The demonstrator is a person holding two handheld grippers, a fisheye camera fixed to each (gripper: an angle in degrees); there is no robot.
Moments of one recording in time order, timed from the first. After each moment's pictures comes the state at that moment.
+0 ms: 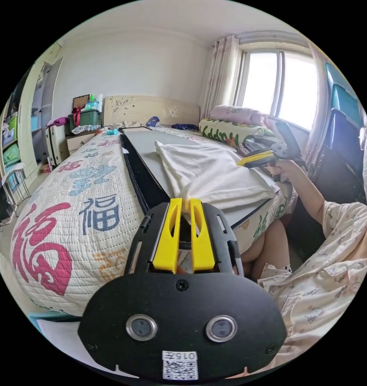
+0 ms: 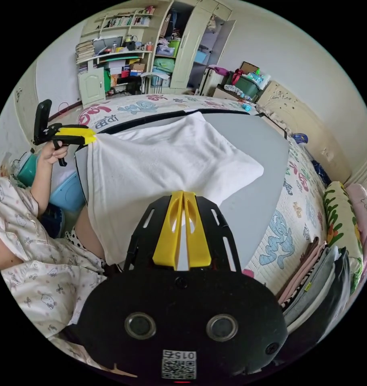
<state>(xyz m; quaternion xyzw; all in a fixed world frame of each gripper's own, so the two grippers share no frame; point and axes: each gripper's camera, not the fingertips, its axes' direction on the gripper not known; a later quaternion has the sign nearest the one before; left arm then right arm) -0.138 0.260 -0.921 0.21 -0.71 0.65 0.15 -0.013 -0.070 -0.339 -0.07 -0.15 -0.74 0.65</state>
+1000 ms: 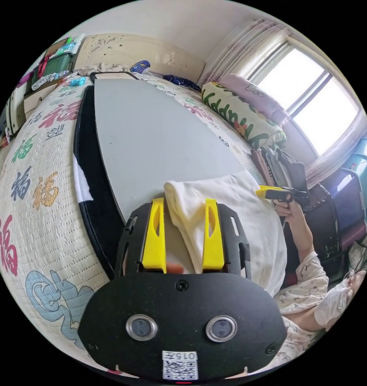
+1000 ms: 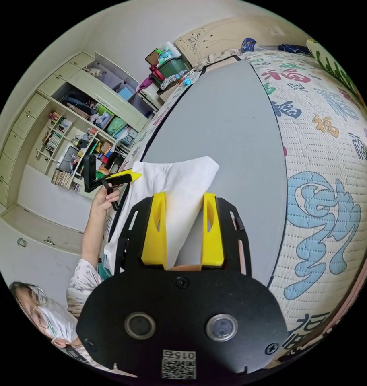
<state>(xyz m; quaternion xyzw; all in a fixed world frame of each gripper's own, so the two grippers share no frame) 0.395 -0.084 -0.793 0.13 -0.79 0.50 0.33 -0.052 -0.295 -0.349 -0.27 -0.27 -0.43 0.82</state>
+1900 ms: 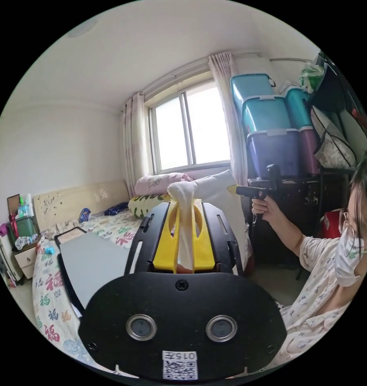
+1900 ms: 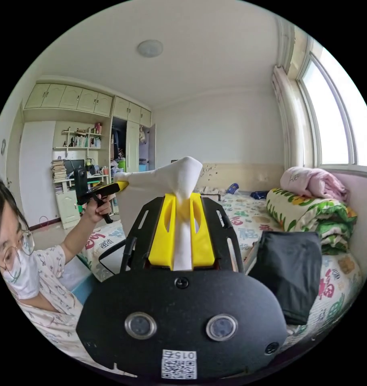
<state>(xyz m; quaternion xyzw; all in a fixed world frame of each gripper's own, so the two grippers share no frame) 0.204 0.318 -0.418 -0.07 -0.54 0.83 0.08 0.306 -0.155 -0.778 0.25 -0.32 -0.51 0.76</state>
